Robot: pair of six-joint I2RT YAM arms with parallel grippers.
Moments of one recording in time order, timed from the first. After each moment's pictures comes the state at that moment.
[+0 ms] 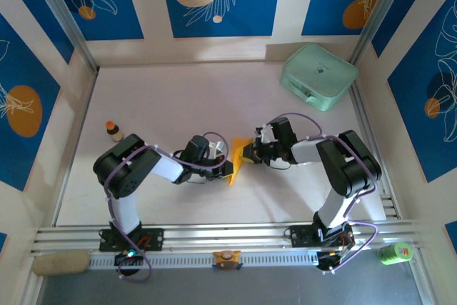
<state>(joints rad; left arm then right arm) -0.71 1.85 0.61 0.58 0.64 -0.96 0.39 1.72 0.65 0.20 -0.82 0.84</state>
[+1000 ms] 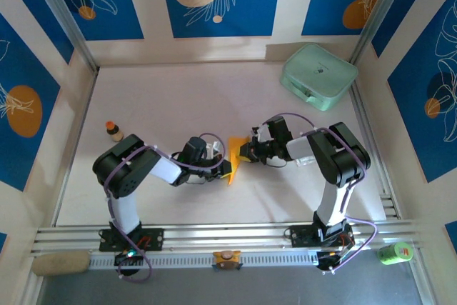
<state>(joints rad) -0.70 1.85 0.57 0.64 0.62 -1.06 0.39 1.84 0.71 0.25 -0.85 0.86</state>
